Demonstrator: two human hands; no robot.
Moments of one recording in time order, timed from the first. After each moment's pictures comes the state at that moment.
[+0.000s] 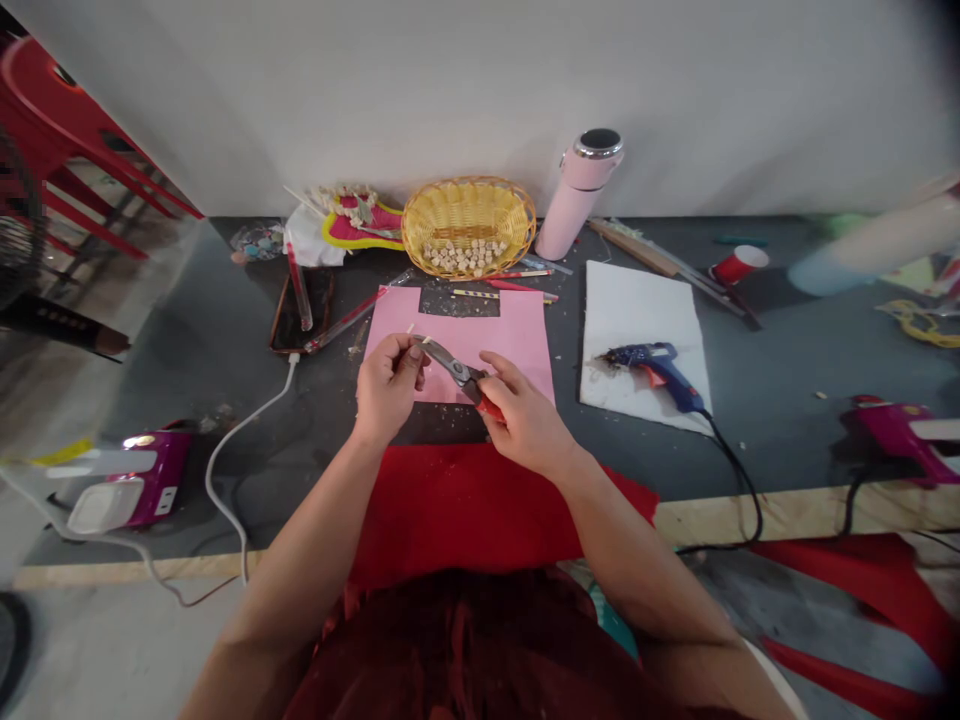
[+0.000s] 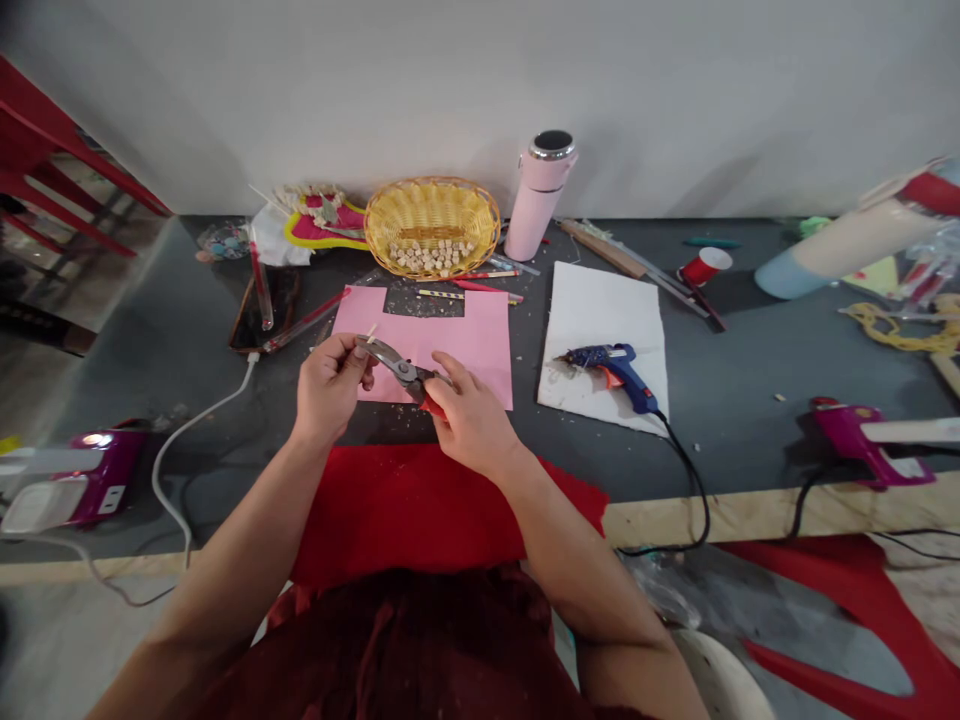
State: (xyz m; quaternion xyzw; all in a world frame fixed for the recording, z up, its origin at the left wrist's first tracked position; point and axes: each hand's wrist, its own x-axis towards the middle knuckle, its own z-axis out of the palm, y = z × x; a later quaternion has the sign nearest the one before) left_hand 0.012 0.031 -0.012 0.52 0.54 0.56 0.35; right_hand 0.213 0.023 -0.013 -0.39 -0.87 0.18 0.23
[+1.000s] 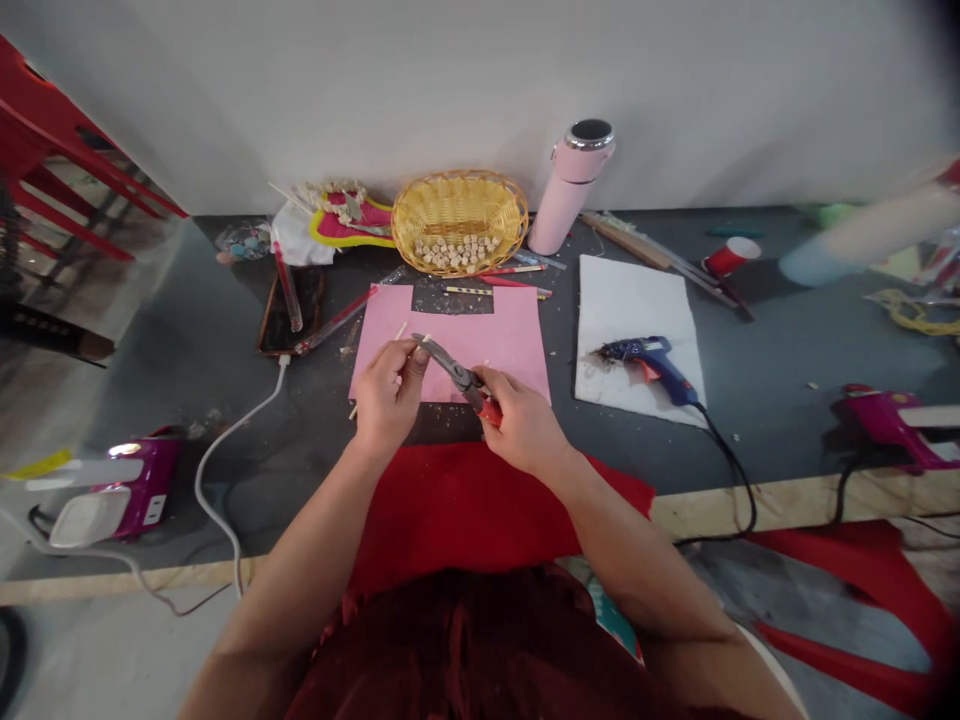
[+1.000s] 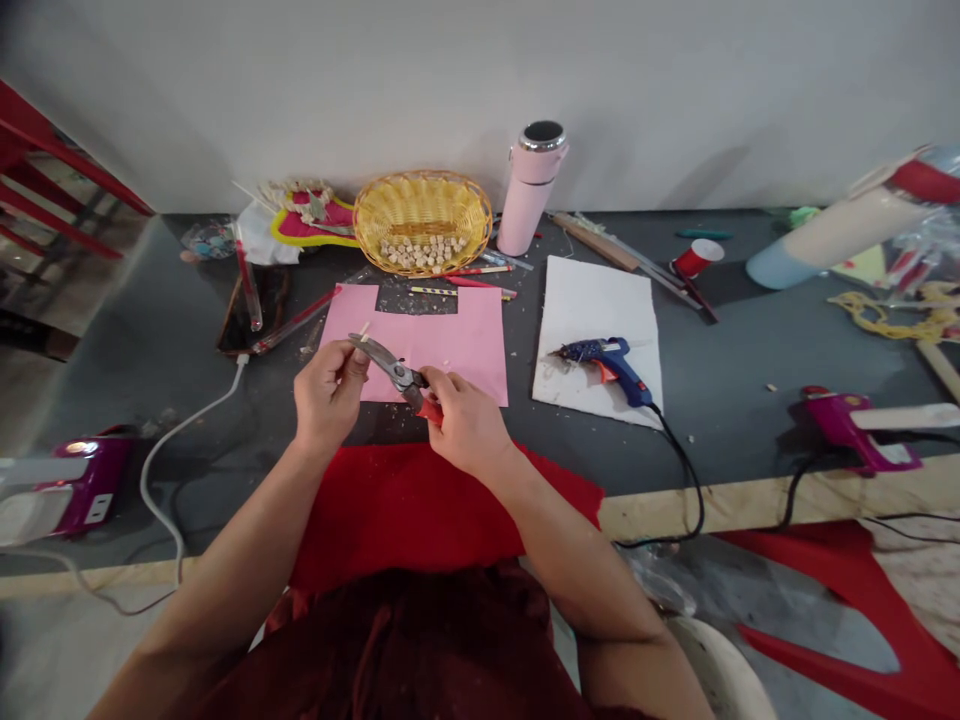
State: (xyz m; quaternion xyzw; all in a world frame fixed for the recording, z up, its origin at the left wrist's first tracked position) left_hand 0.018 0.022 -0.005 0.65 0.55 0.50 0.16; right_hand 0.208 0.017 -0.010 -0.48 -0.83 0.20 0.22
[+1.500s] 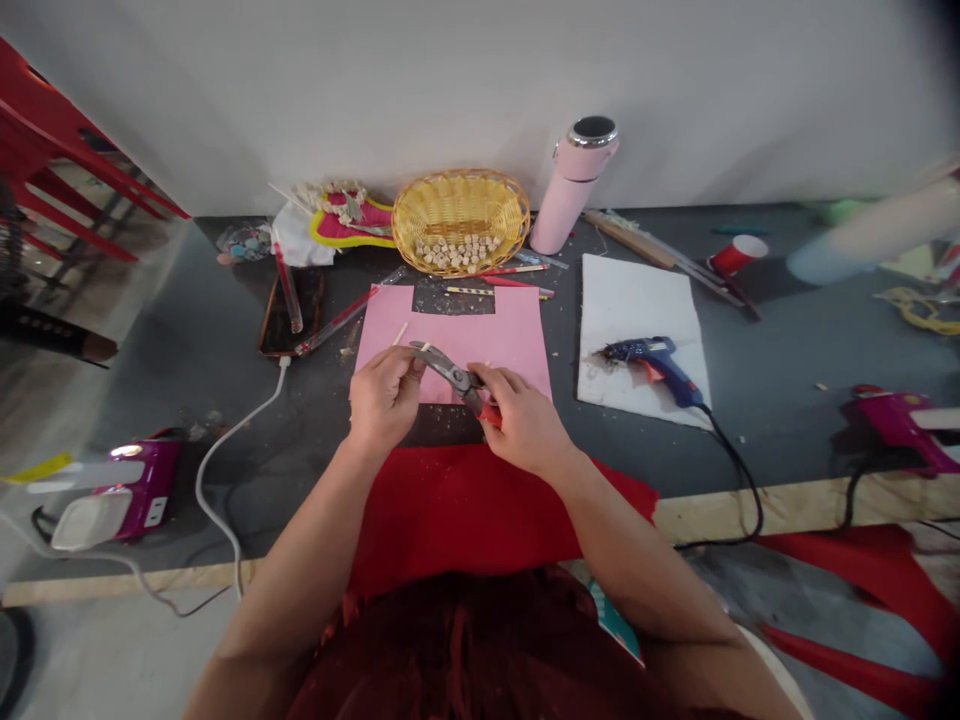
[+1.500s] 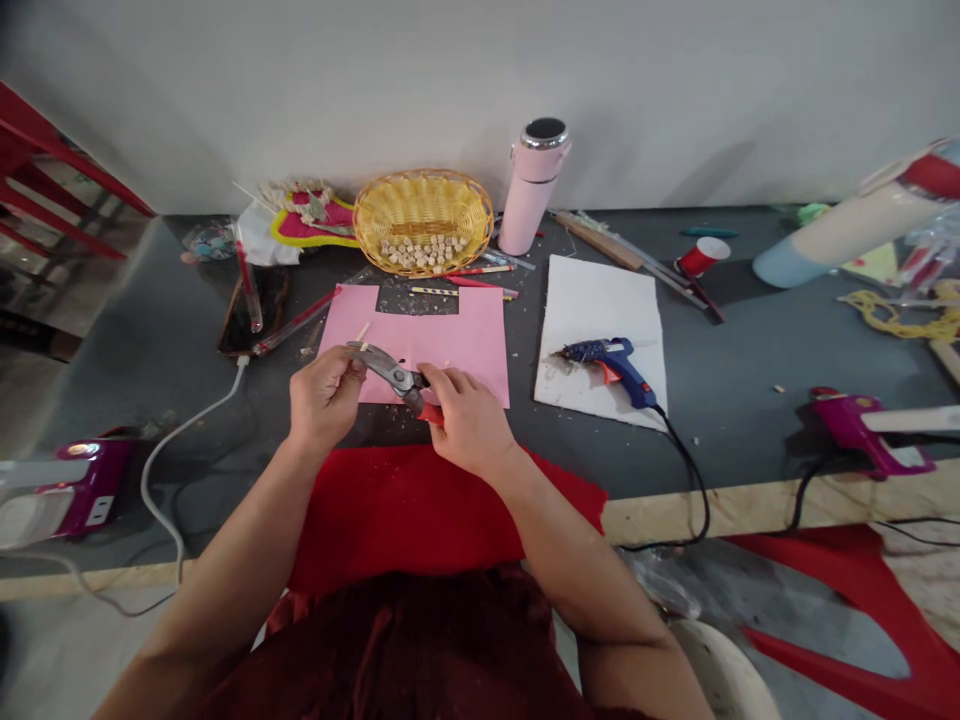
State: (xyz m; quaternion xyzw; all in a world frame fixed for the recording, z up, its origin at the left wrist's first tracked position) left_hand 0.008 0.024 -0.006 0.70 0.53 0.46 0.13; right_hand 0.211 0.022 -0.009 -0.45 -0.85 0.18 0.19
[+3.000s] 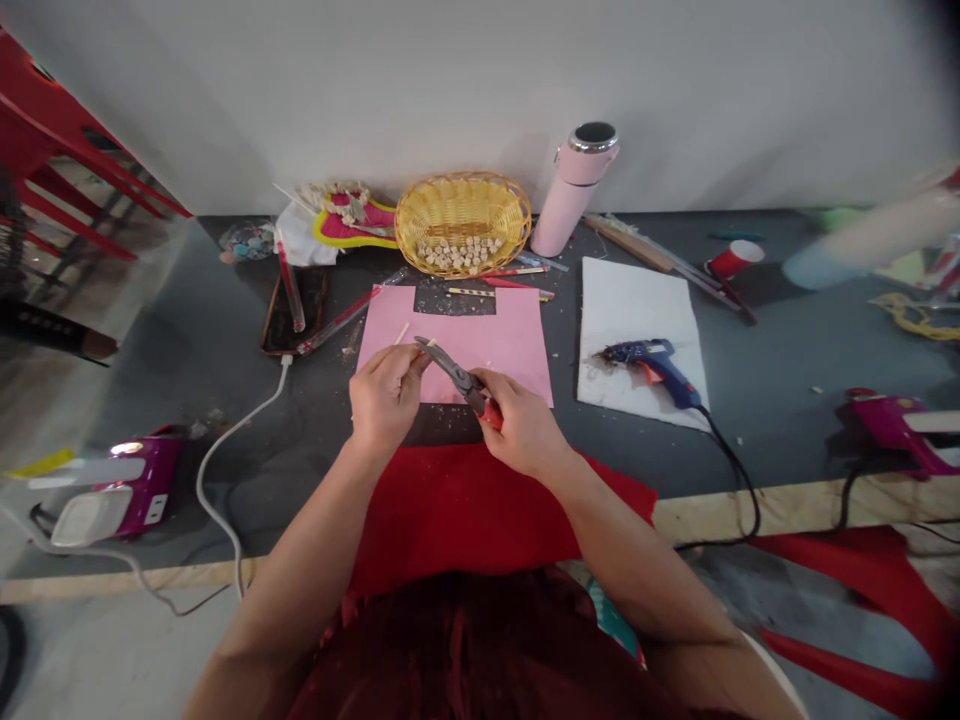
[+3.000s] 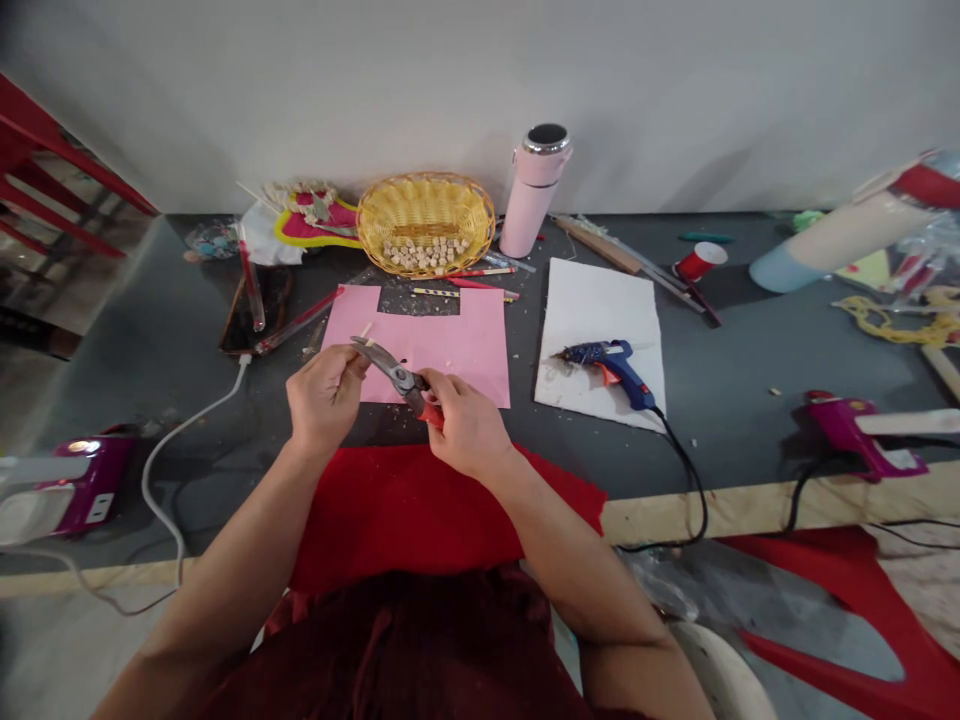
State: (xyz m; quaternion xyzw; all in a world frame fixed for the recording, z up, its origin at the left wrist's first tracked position) left_hand 0.013 0.023 -0.002 0.70 0.54 0.46 0.03; right_hand 0.208 0.017 -0.011 -0.46 -0.83 0.23 0.22
